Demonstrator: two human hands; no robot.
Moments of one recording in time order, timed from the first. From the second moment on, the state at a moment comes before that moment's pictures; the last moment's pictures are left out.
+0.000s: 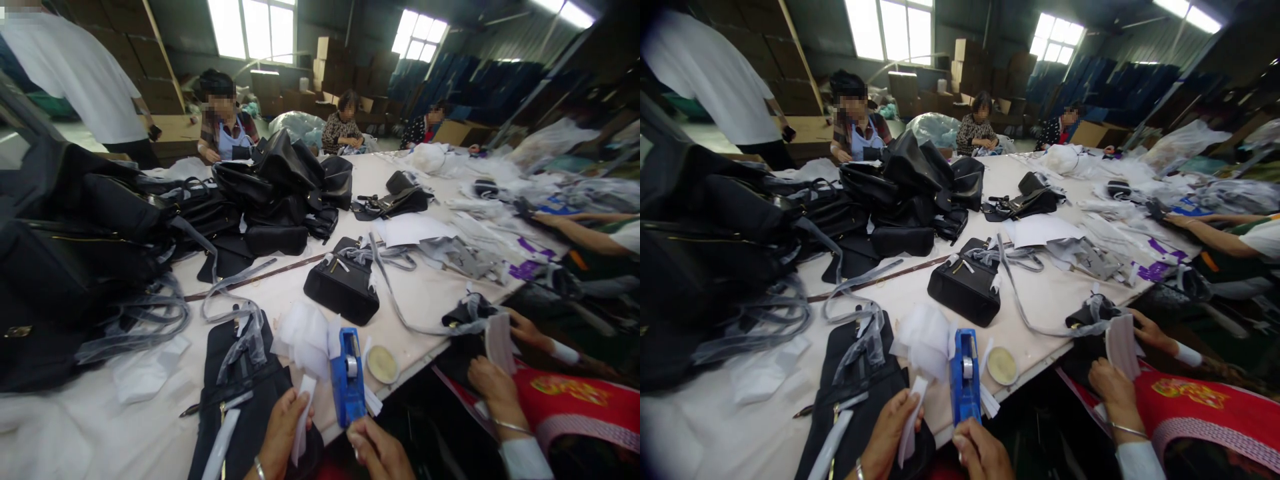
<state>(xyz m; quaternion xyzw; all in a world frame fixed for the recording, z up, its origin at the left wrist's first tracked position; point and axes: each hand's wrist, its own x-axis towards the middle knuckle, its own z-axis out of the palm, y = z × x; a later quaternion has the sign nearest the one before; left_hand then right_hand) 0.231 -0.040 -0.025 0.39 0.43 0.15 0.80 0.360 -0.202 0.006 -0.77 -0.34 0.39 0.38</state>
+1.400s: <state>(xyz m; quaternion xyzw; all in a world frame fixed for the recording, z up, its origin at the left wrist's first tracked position) 0.211 -0.010 -0.020 0.24 0.27 0.08 0.93 0.373 -0.080 0.008 -0.73 -0.45 0.37 0.36</state>
